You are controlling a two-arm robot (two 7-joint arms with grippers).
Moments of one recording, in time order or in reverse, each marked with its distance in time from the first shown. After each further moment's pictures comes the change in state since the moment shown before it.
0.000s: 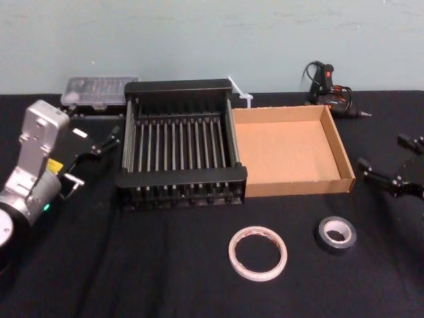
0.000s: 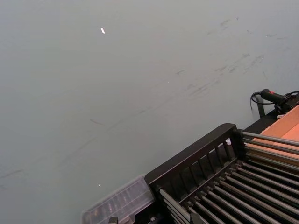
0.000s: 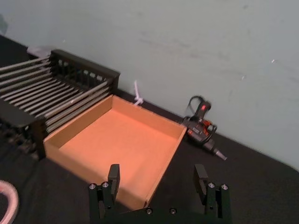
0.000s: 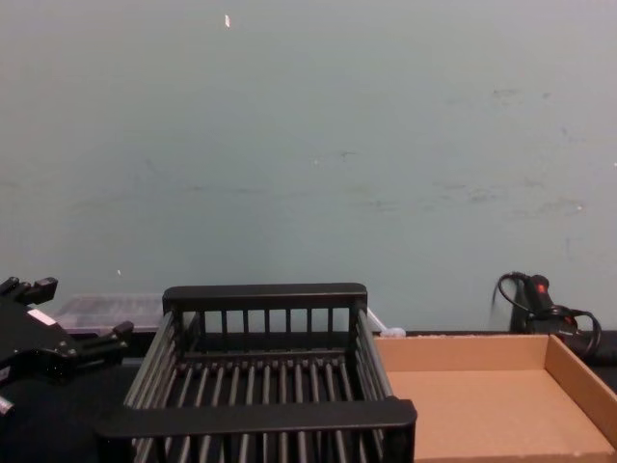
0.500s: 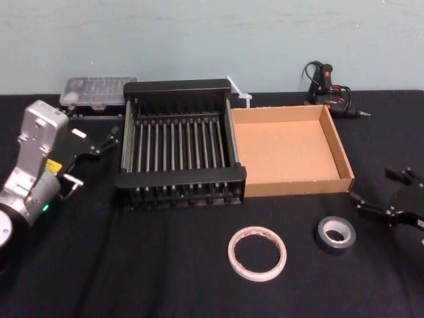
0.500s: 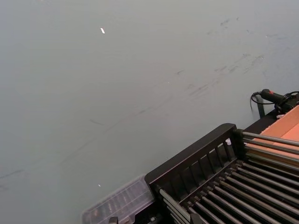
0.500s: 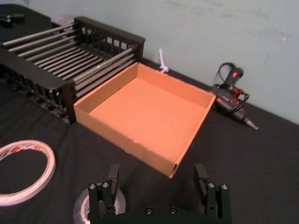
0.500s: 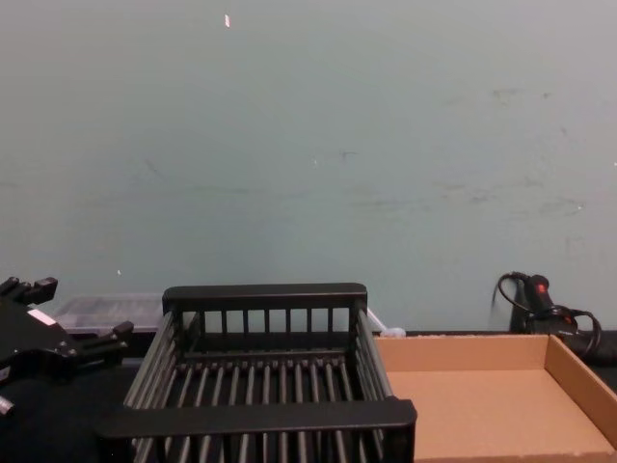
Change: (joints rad) left arm 0.000 0.000 0.000 0.000 0.000 0.000 0.000; right arm -0.061 0.025 0.016 -0.033 0.019 0.109 0.083
